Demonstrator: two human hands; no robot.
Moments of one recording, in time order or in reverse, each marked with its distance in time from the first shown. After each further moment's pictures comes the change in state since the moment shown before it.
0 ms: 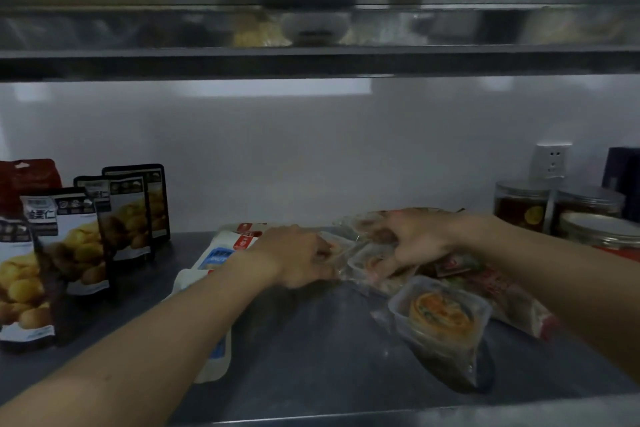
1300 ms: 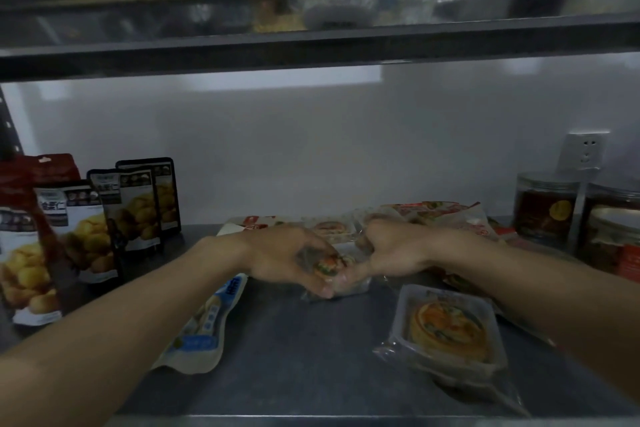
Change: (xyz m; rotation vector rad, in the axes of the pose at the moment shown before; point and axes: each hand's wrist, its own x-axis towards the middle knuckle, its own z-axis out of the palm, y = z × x) left_hand -0.007 -0.011 -0.007 -0.248 -0.169 0.127; right_hand 0.015 -0.021 0.021 0.127 0.045 -0.136
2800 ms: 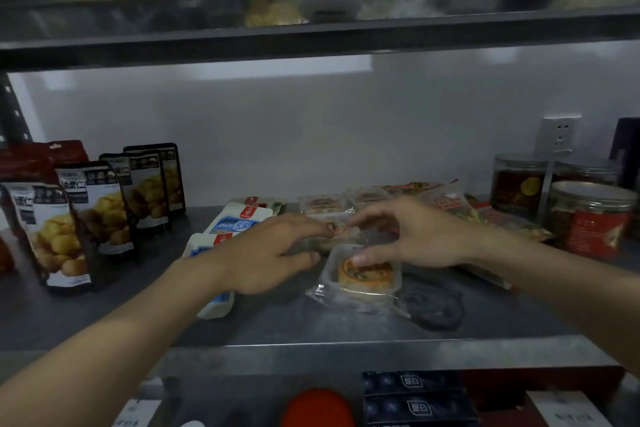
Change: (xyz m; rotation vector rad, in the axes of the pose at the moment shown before) left_hand -0.067 0.032 0.028 0.013 0.304 0.155; right_hand -0.079 0.001 0.007 0.244 0.197 -0.206
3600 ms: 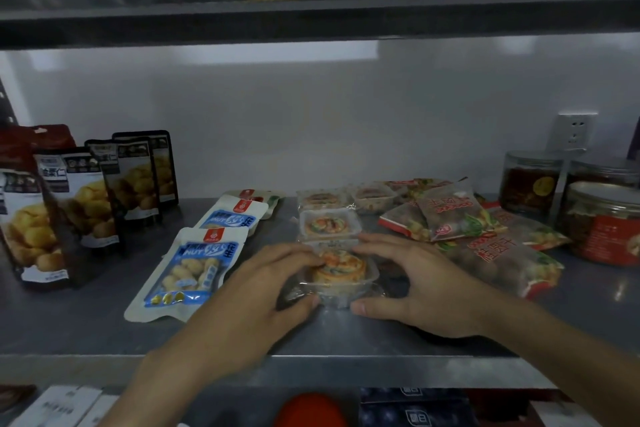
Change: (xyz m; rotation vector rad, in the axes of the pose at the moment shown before) left_hand -0.034 0.014 0.047 -0.034 0.253 -0.089; right_hand -0.026 0.008 0.041 -0.052 0.017 0.010
